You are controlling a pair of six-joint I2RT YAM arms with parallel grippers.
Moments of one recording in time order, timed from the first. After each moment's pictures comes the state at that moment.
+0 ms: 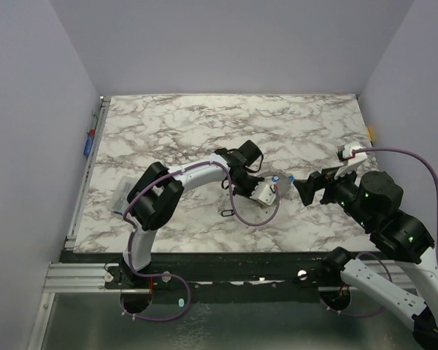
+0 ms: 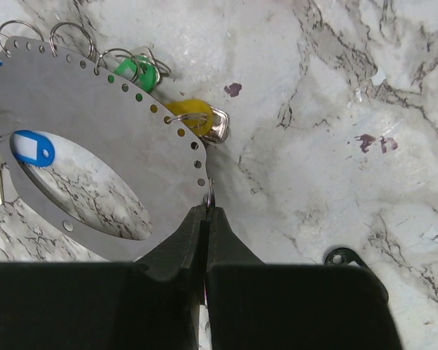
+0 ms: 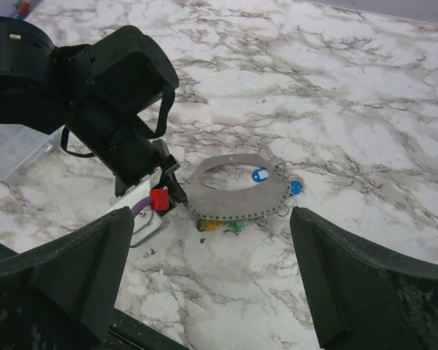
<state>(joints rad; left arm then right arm) -0.84 2.02 1.49 -0.67 0.56 1.29 0.64 0.59 1.01 -0.71 0.19 0.15</state>
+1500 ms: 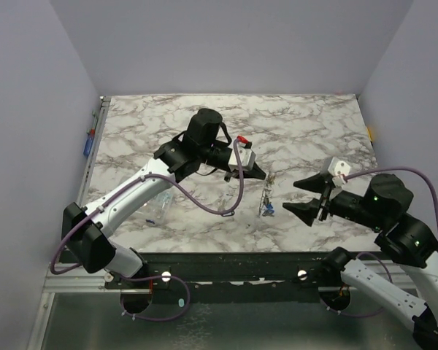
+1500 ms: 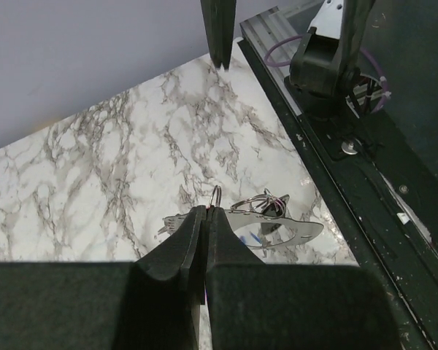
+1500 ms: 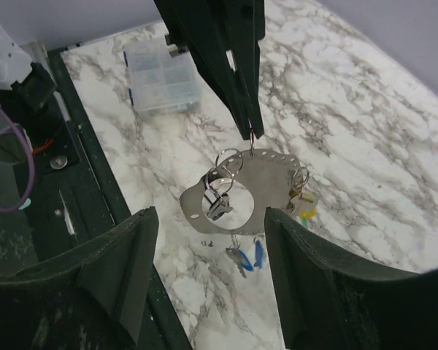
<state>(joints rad) -0.76 1.47 1.39 -0.33 1.05 0.65 0.64 0.56 1.07 -0.69 -0.38 -0.13</state>
